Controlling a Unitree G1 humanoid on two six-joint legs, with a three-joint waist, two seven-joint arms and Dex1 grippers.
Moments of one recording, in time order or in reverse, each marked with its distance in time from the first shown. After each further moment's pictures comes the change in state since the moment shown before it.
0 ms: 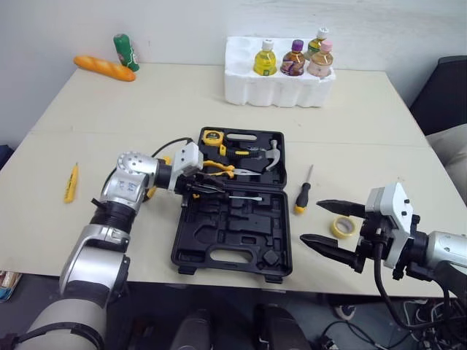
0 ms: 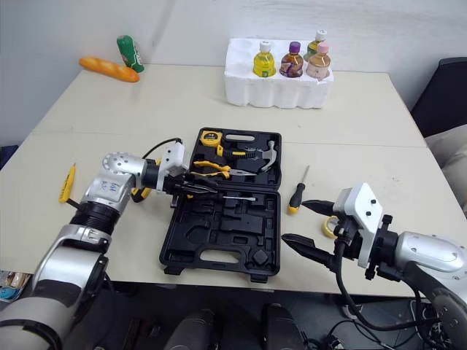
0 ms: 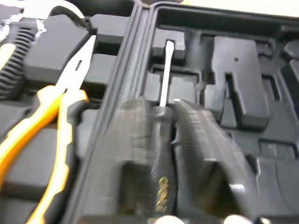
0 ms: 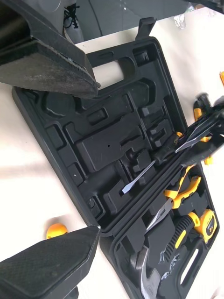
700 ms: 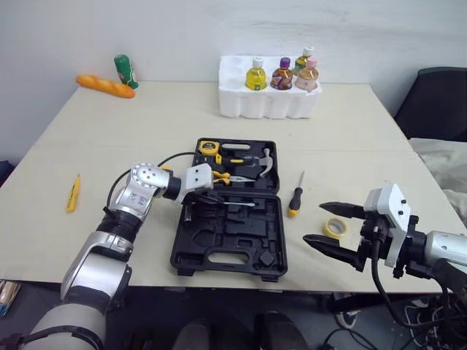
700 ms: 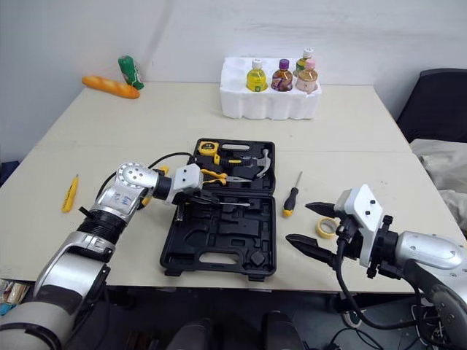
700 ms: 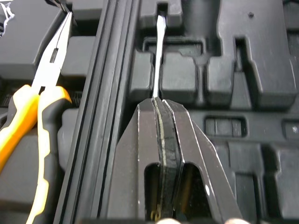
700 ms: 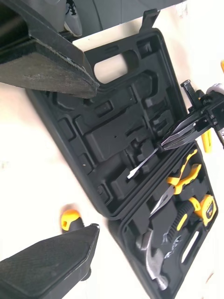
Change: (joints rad) left arm 0.033 0.004 -0.101 -0.022 0.146 -0.056 0.125; right arm -0.003 -0.005 0.028 0.057 -0.054 -0.001 0.023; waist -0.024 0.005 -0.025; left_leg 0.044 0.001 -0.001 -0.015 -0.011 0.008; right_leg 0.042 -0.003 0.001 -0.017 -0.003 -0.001
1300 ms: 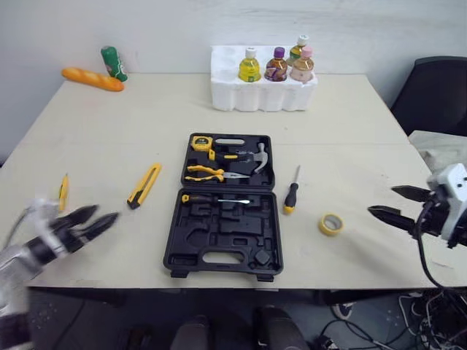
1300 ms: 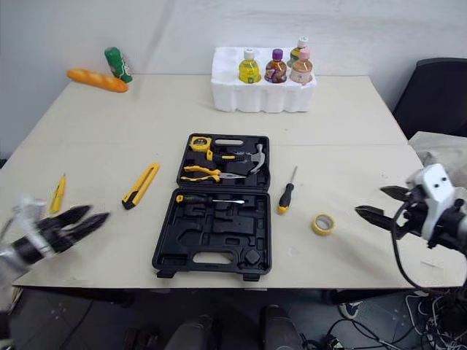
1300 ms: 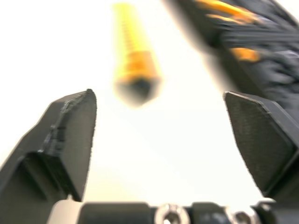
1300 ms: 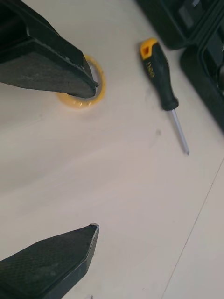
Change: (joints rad) left arm 0.840 0.251 0.990 -0.491 -0.534 0.590 0.307; right arm -0.117 -0.146 -0.094 0.693 -0.242 -0.221 0.191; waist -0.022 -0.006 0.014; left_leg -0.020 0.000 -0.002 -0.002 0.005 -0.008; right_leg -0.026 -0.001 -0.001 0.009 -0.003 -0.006
